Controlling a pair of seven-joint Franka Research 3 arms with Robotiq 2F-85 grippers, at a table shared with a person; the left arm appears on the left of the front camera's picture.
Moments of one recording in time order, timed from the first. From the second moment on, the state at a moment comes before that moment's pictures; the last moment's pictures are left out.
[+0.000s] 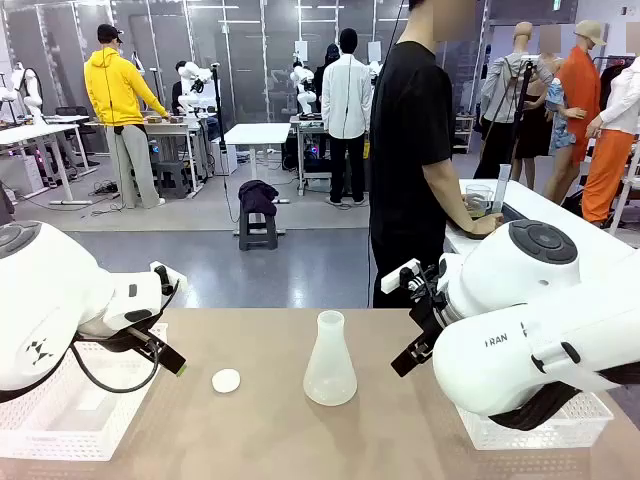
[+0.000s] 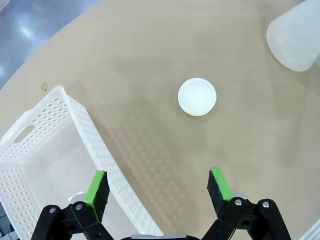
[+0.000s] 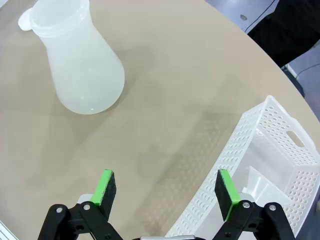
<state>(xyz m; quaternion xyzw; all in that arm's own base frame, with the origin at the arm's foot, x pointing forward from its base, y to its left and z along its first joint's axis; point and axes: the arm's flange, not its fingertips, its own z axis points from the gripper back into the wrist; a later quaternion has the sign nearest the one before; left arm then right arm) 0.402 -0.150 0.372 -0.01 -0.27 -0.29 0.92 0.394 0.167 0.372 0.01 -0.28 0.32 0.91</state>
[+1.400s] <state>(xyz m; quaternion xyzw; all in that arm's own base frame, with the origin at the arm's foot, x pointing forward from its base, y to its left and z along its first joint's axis) 0.402 -0.150 0.372 -0.01 -0.27 -0.29 0.92 0.393 0.167 0.372 0.01 -0.28 0.32 0.91</state>
